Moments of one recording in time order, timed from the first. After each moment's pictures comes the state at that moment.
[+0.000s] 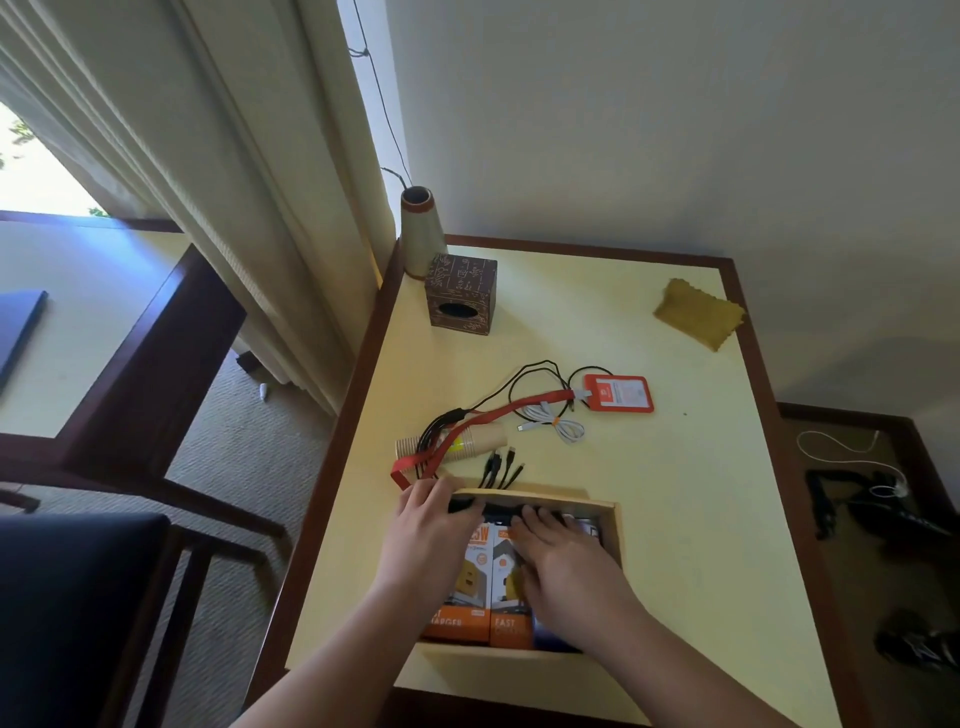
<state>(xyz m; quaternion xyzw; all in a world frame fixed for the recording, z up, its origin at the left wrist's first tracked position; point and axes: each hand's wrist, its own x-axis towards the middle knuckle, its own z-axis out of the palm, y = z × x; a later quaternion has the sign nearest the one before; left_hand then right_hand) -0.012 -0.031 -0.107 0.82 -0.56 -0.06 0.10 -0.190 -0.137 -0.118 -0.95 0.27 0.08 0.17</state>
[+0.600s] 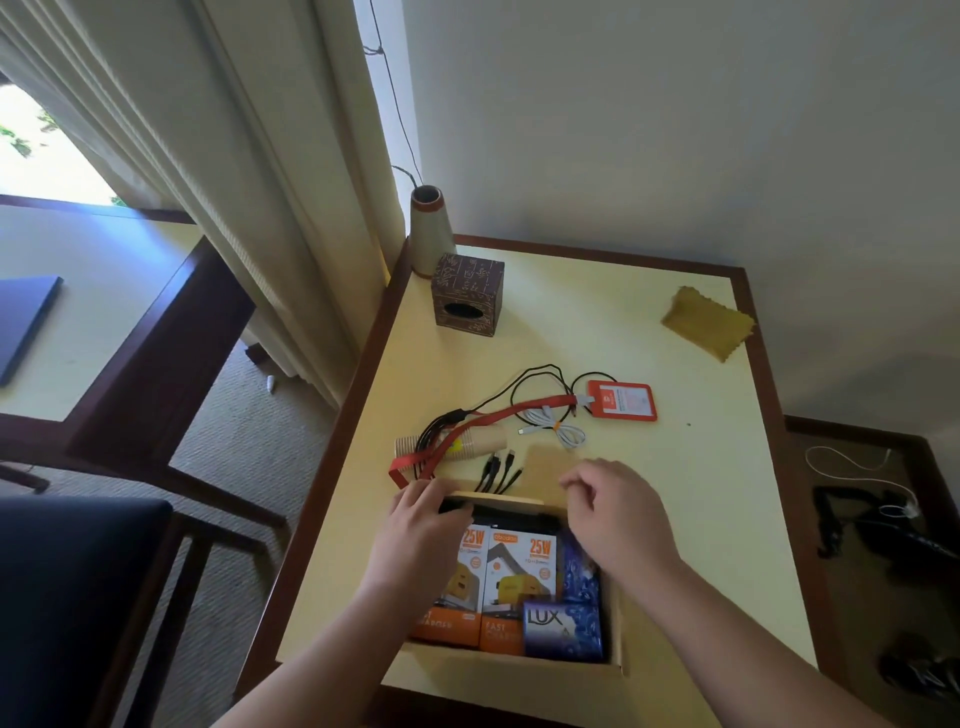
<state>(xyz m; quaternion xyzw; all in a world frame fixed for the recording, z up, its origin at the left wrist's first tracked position) -0.012 -0.027 -0.108 0.82 -0.56 -0.07 0.13 -0.188 -0.200 -0.066 -0.88 0.41 -0.06 0.24</state>
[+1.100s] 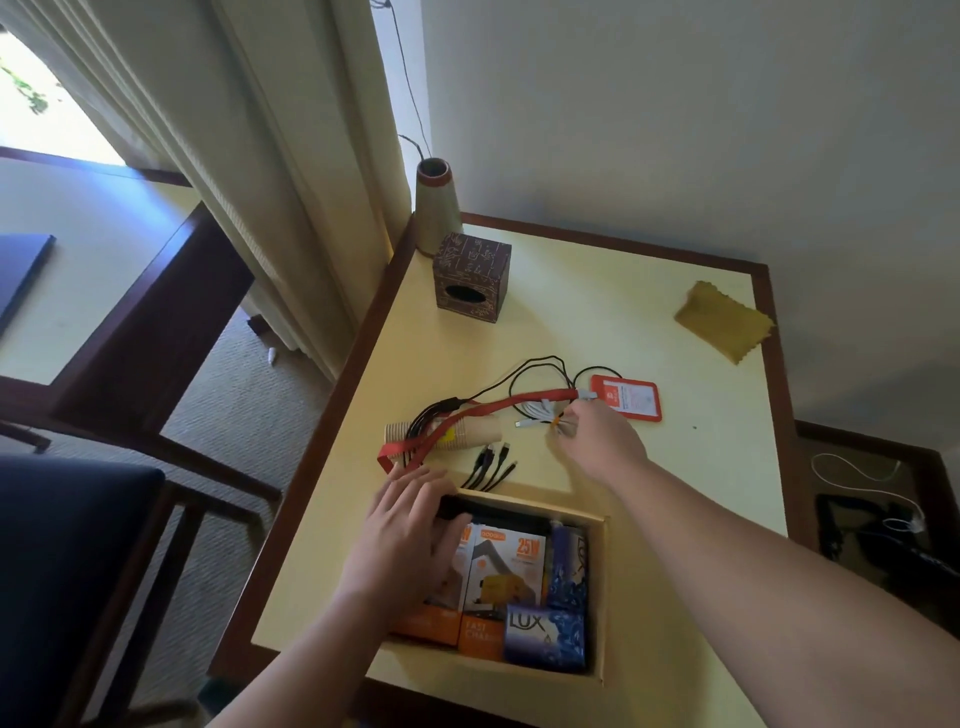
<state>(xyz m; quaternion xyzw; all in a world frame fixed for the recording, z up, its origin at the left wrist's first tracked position) -0.016 -0.023 -0.130 0.82 -0.50 -0.07 0.26 -0.127 -0.302 -0.128 -0.87 0.44 0.07 0.23</state>
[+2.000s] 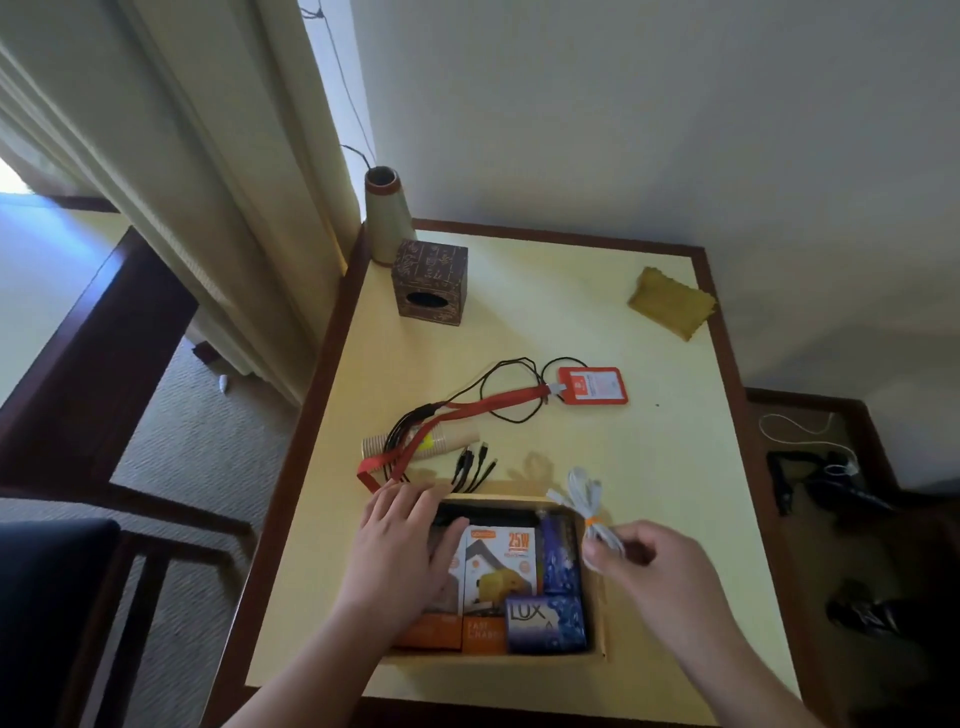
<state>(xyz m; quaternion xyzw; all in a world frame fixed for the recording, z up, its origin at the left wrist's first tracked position) -0.012 -0.027 -0.119 0.84 -0.50 -0.15 0.18 -0.253 -0.163 -0.034 -0.68 0.58 -0.04 0.44</state>
